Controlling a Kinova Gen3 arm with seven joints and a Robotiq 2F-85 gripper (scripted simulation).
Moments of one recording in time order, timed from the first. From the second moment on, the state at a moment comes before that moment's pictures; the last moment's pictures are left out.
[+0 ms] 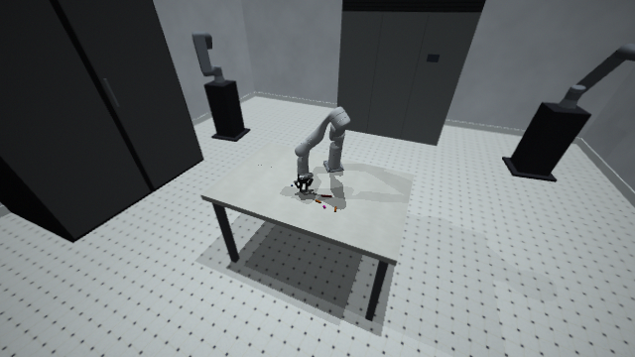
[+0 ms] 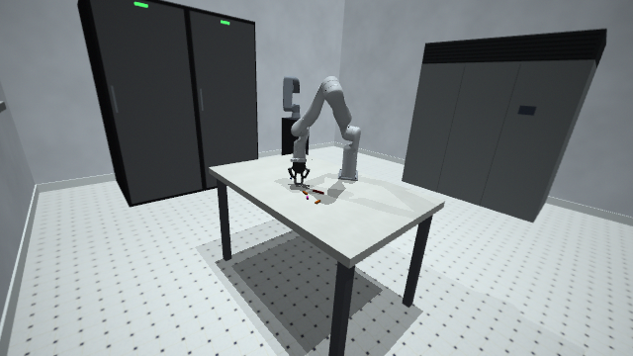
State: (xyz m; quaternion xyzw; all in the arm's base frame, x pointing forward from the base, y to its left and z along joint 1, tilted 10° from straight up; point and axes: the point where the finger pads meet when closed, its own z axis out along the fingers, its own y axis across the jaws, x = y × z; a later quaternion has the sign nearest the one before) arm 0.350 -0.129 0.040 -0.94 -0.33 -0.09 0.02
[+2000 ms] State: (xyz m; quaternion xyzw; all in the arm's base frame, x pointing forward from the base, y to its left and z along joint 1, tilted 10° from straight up) arm 0.336 -0.138 0.128 -0.94 -0.33 -0.09 0.02
